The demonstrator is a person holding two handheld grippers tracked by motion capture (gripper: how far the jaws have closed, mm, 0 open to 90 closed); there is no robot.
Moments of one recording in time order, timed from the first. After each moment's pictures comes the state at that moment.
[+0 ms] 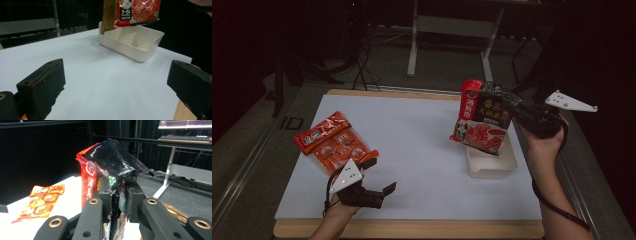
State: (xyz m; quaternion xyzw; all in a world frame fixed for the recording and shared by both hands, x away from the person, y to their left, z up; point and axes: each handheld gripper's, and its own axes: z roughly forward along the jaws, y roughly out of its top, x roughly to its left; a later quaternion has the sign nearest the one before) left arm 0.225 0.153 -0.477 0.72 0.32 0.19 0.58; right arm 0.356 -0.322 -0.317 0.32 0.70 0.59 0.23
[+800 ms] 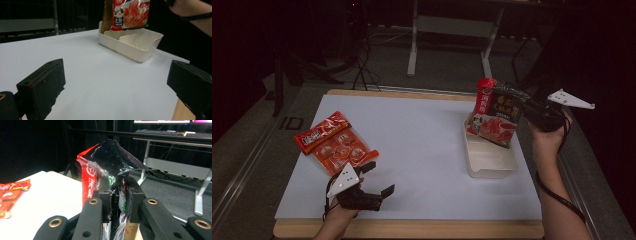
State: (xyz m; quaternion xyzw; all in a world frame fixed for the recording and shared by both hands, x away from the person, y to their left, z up) left arm 0.224 0.155 -0.491 0.71 0.33 0.17 0.60; right arm 0.399 -0.360 -0.349 0.37 0.69 0.55 0.28
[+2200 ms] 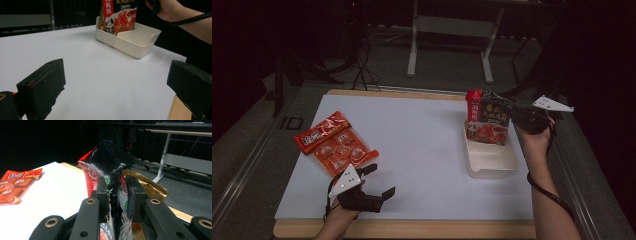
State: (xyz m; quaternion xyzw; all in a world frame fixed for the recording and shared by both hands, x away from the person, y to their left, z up) left arm 0.224 0.154 -0.496 0.72 0.32 0.16 0.60; right arm 0.427 -0.358 -0.397 0.33 0.72 0.57 0.23
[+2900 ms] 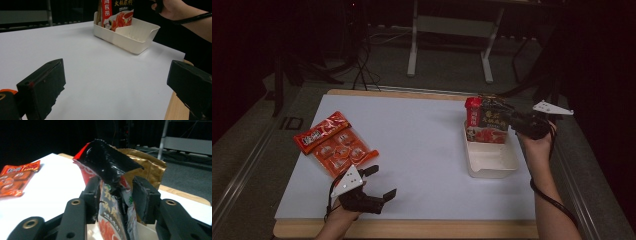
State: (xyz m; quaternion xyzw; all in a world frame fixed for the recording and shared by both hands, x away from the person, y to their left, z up) left arm 0.224 0.151 -0.498 0.73 0.32 0.15 0.59; right arm 0.419 -0.364 -0.405 0.37 0.73 0.54 0.20
